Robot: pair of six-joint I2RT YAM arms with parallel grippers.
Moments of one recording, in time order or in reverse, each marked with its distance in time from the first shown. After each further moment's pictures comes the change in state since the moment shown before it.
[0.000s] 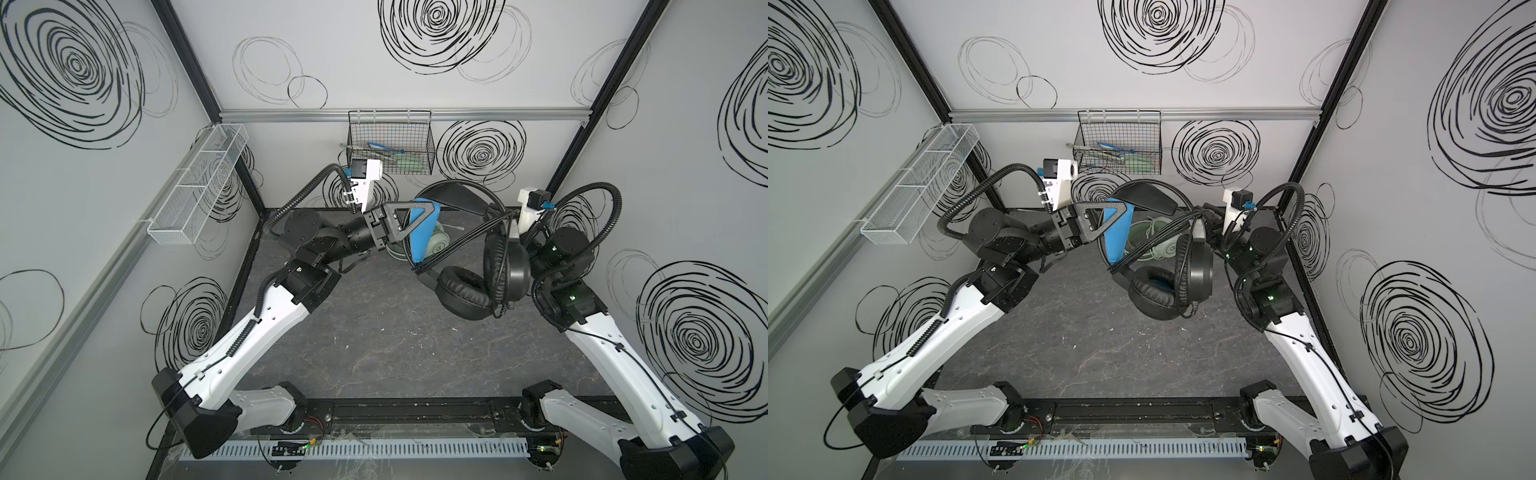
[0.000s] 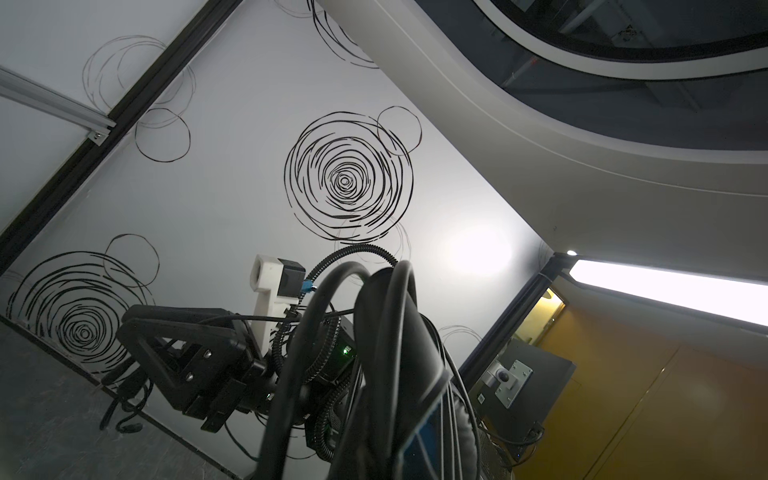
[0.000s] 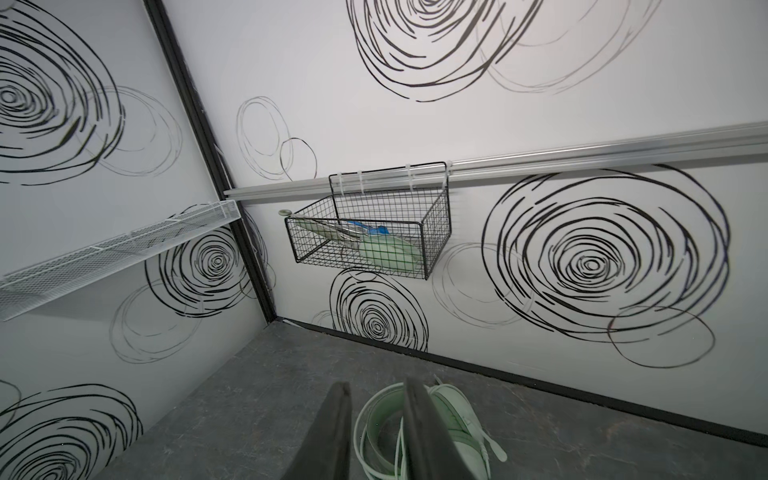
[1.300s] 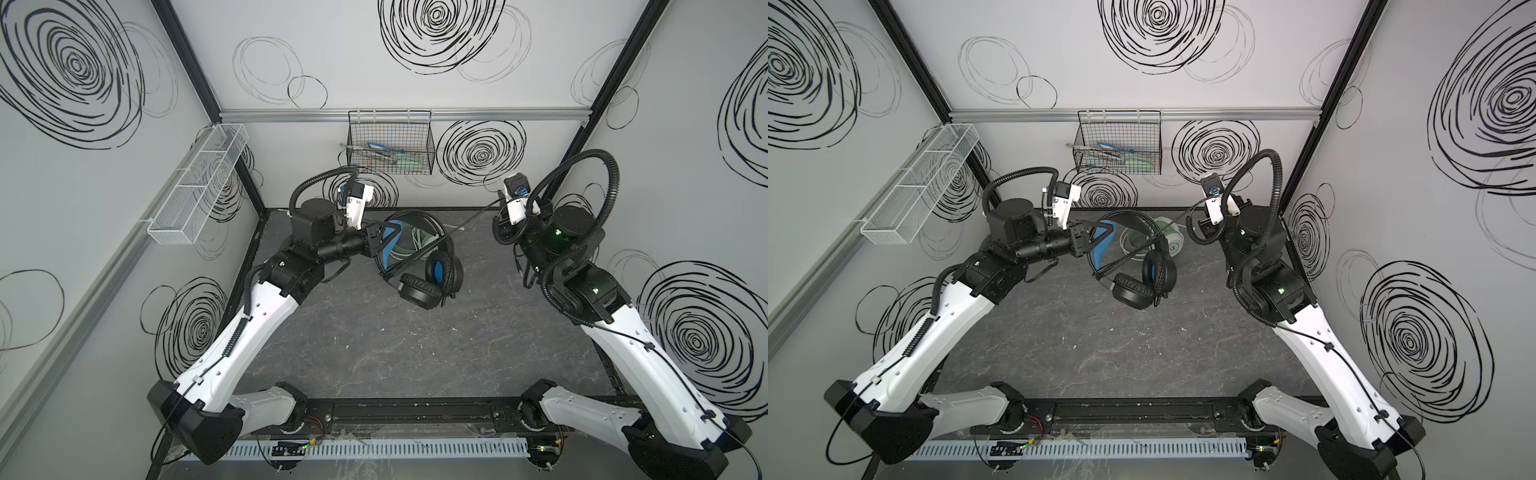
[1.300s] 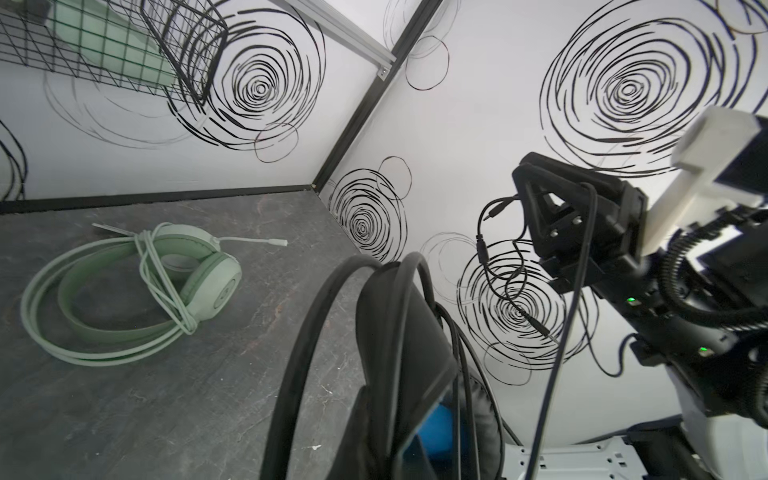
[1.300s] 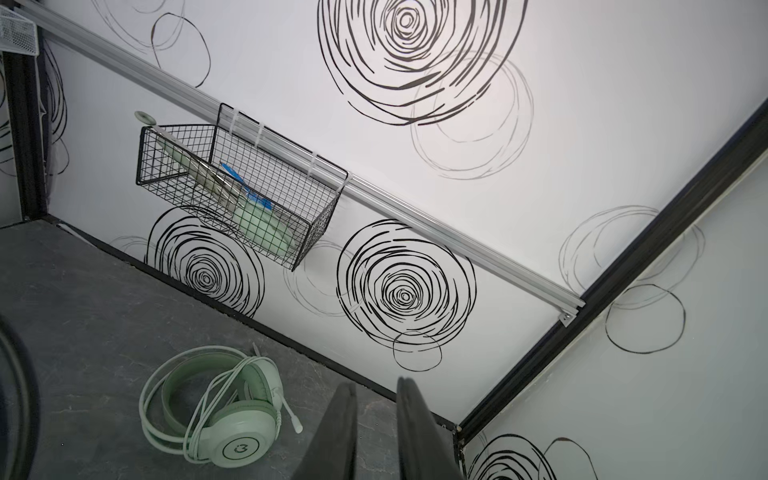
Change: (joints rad) left arm 0.191 -0.031 -0.022 -0.729 -0.093 0.534; right arm 0.167 0.078 0.361 -0.408 0.557 -0.624
